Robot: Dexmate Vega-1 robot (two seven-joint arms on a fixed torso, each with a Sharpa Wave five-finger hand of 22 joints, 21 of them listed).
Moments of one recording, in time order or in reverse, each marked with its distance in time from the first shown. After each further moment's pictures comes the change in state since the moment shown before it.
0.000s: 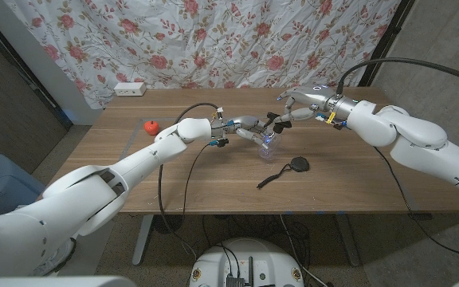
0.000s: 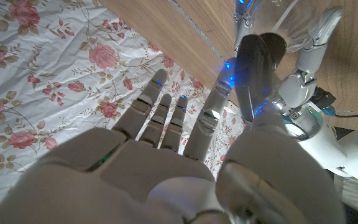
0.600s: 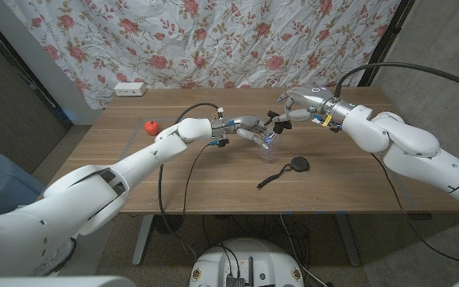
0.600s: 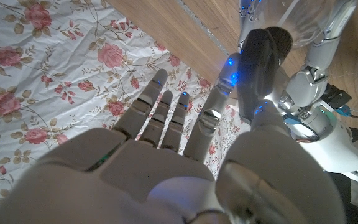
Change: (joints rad) left arm -0.002 -0.003 0.002 0.004 0.001 0.001 0.001; left_hand 0.000 0.000 0.004 -0.004 -0.001 0.000 0.000 0.000 0.000 0.002 0.002 0.000 -0.001 0.000 0.000 -0.007 0.000 0.000 0.000 0.000 0.000; right arm -0.029 0.029 -0.015 -0.039 -0.046 -0.094 -0.022; right_hand 0.000 0.000 -0.004 -0.018 -0.015 0.064 0.007 0.026 0.008 0.063 -0.006 0.004 0.000 0.043 0.004 0.007 -0.005 0.013 0.002 0.000 0.000
